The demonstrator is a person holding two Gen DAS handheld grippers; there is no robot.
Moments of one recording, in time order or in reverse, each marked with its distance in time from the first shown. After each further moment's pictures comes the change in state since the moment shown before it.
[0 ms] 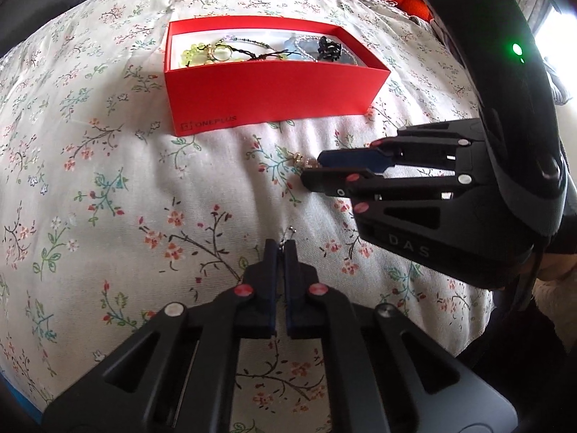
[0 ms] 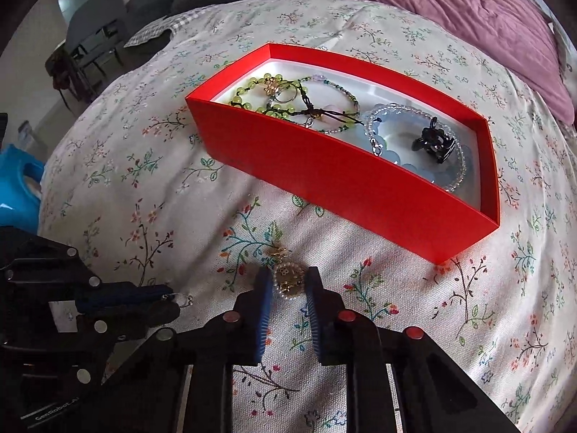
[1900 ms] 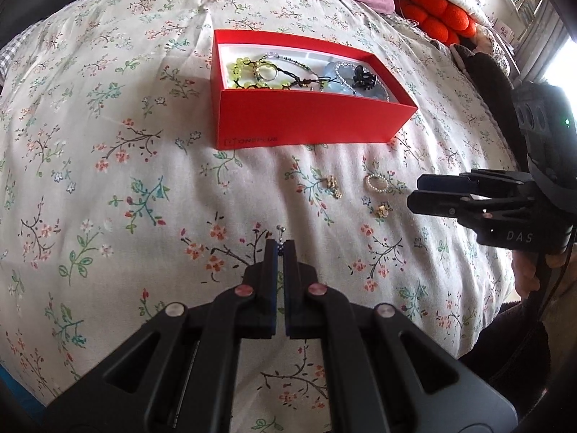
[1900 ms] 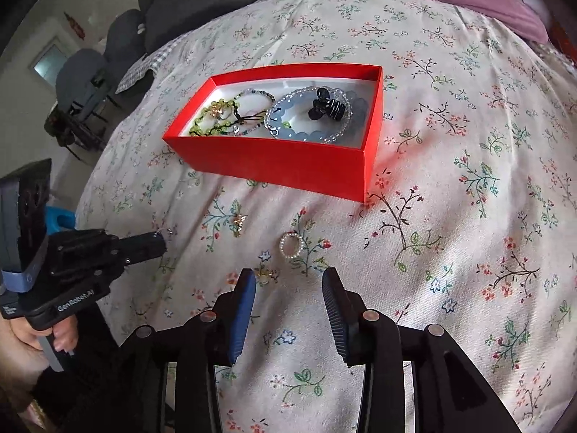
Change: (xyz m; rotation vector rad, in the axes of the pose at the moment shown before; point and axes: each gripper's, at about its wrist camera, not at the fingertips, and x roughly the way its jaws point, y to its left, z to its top) left arm -0.017 0.033 0.012 -0.084 -0.005 0.006; right arm -0.053 -0.071 -0.032 0.215 0.019 0.118
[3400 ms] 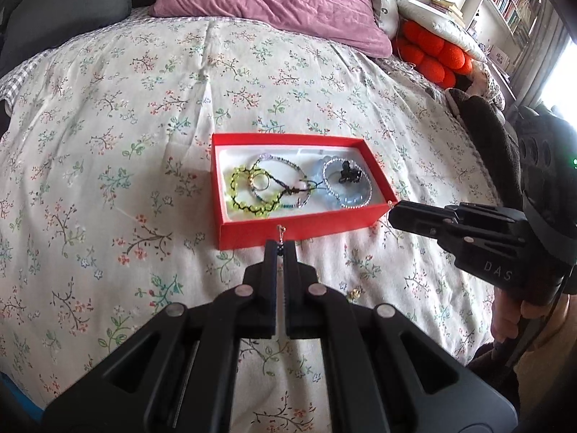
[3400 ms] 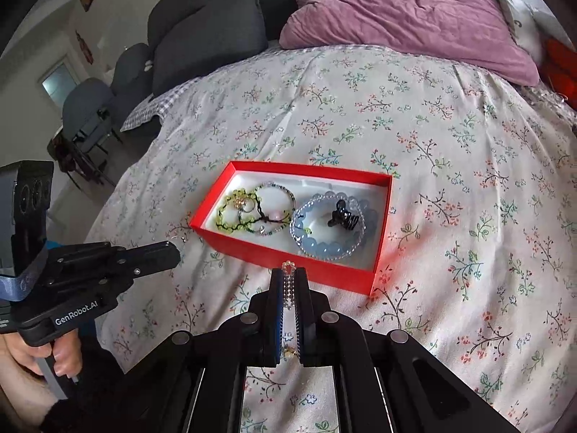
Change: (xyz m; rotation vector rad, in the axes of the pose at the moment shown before) left arm -0.035 -0.008 0.061 -0.007 -0.141 -0.004; right arm -0.037 0.020 0.046 0.007 -0.198 0.008
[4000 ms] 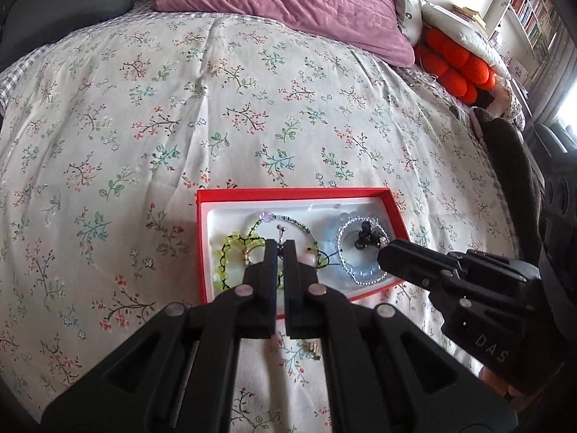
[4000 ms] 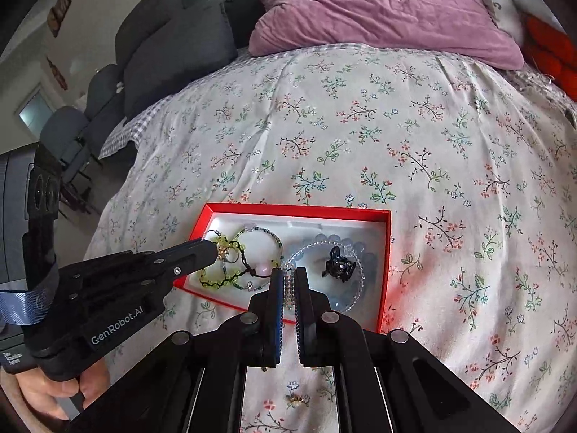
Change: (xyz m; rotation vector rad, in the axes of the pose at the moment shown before) left arm 0.049 0.002 0.054 -0.068 0.020 0.028; right arm 0.030 -0.007 0.039 0.124 0.003 -0.048
